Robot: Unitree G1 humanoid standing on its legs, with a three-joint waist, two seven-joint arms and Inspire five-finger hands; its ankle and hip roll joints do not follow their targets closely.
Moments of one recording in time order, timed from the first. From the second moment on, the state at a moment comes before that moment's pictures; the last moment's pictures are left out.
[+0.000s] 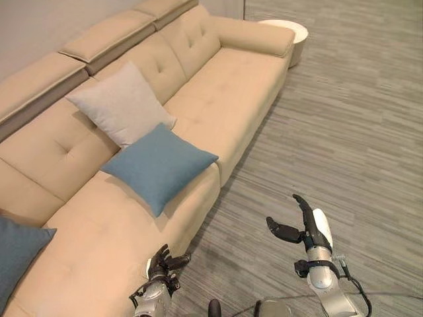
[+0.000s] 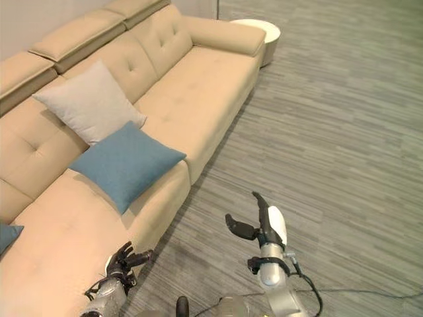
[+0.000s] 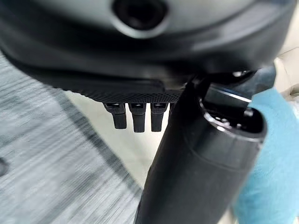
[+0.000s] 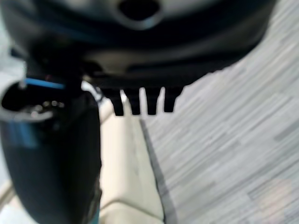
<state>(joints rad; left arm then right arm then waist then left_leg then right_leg) -0.12 0.11 -0.18 0.96 -0.54 -0.15 0.28 0.11 -0.37 0.15 0.21 -0.24 0.00 -0.37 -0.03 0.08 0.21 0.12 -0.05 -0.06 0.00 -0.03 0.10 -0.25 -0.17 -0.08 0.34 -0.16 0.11</state>
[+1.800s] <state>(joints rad) -0.50 0.26 -0.24 0.86 -0.77 -0.14 0.27 -0.95 -0.51 0.29 1.03 0.24 0.04 -0.35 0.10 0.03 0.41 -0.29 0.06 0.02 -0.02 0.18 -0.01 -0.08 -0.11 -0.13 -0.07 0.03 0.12</state>
